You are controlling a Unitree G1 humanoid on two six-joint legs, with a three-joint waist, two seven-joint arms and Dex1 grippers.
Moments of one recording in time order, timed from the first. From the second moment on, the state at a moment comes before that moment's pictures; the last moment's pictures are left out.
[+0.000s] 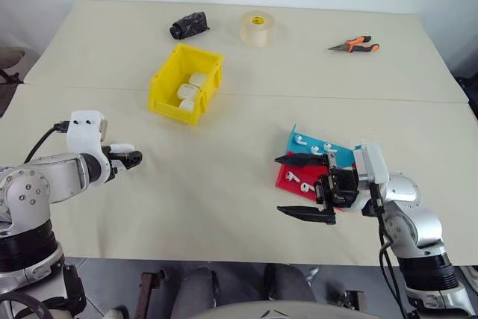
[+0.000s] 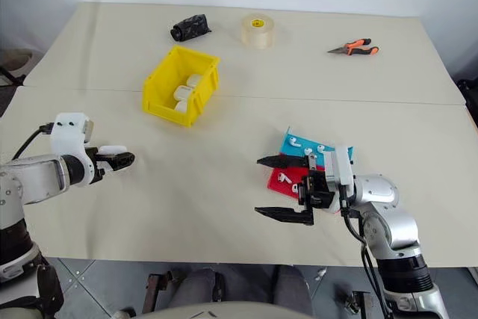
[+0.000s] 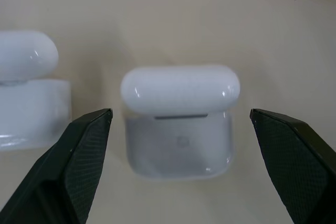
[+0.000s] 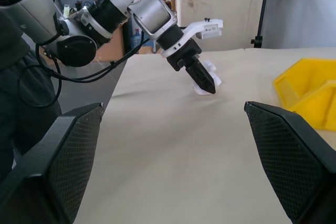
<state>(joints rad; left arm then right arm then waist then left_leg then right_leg) -0.43 0.69 0.43 -0.32 -0.86 1.61 0.28 -0.18 -0.52 0.00 -0.23 0.67 0.12 1.32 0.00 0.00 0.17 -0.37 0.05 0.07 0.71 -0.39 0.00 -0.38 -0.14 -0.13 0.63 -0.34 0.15</state>
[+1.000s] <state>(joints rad) -0.29 0.73 0.48 -0.35 -0.98 1.50 0.21 -0.18 -0.52 0.00 -0.26 0.67 0.10 1.25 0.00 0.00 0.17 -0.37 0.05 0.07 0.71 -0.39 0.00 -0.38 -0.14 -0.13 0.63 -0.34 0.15</state>
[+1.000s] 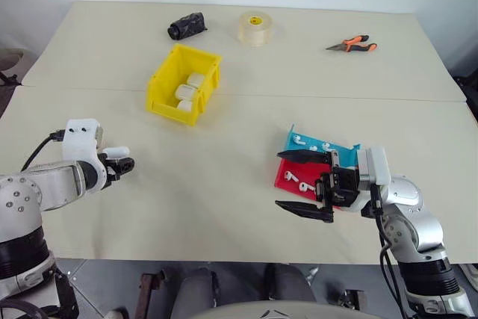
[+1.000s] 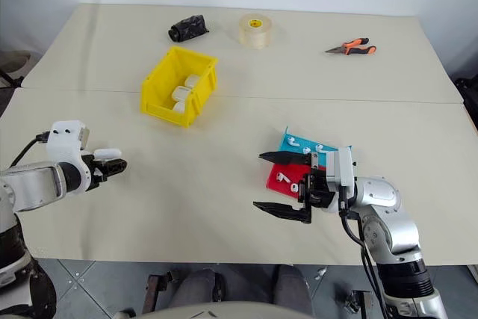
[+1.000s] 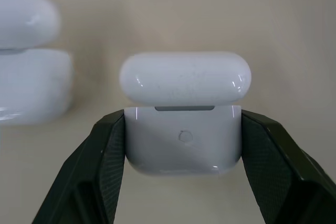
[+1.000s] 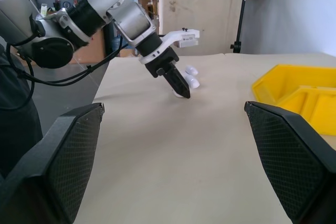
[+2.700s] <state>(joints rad) -0.37 0.16 -0.17 0.12 -0.50 -0.28 -1.33 0.13 -1.14 -0.39 -0.71 0.74 0.96 0.77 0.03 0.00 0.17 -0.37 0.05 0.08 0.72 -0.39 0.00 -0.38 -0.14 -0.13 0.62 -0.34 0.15</state>
